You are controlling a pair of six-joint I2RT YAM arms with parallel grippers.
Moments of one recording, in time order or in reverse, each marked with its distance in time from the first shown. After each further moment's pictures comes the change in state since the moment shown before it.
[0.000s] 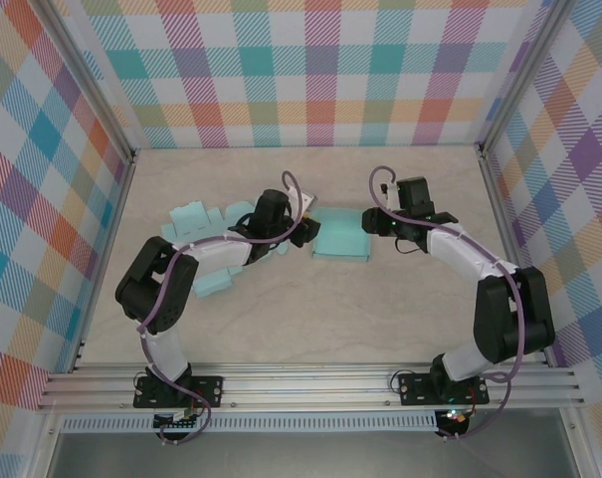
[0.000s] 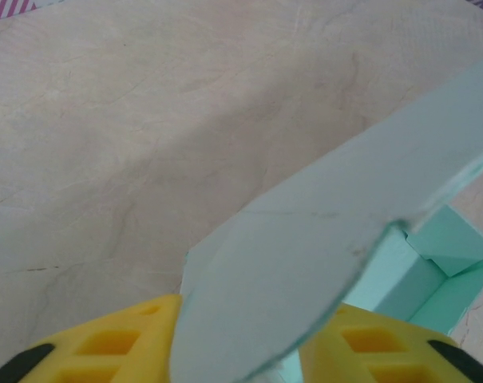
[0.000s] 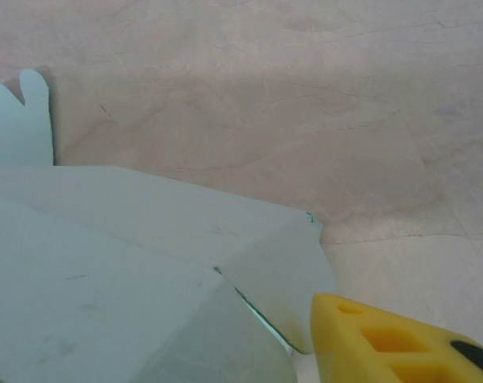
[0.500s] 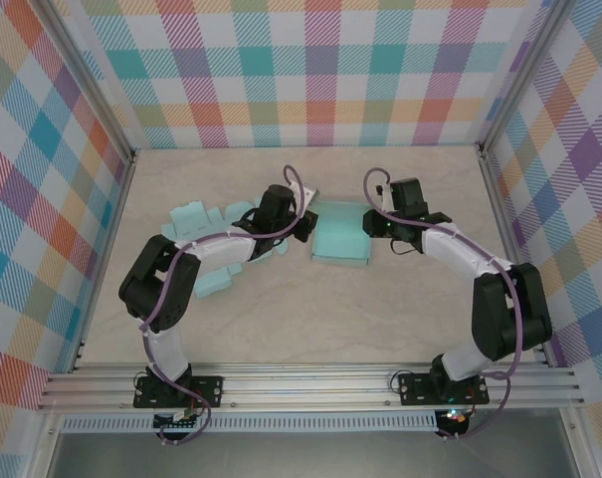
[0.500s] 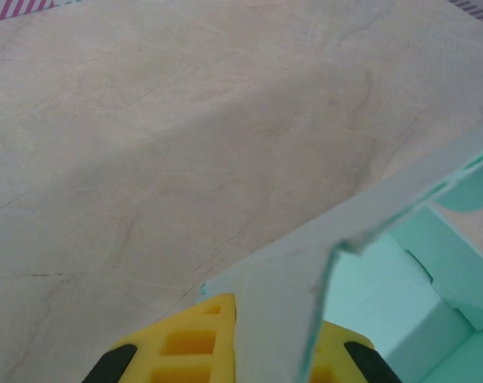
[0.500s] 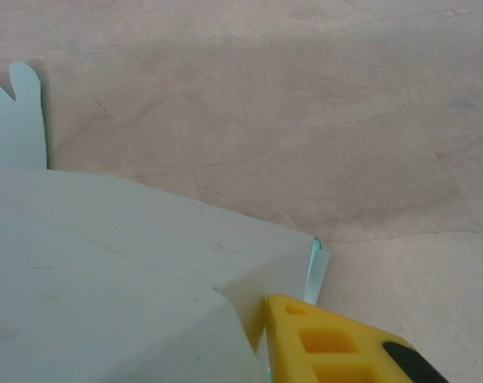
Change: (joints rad) left arm -0.013 0.021 0.066 -0.050 -0.050 -0.090; right arm 0.040 0.023 0.005 0.011 0.039 0.029
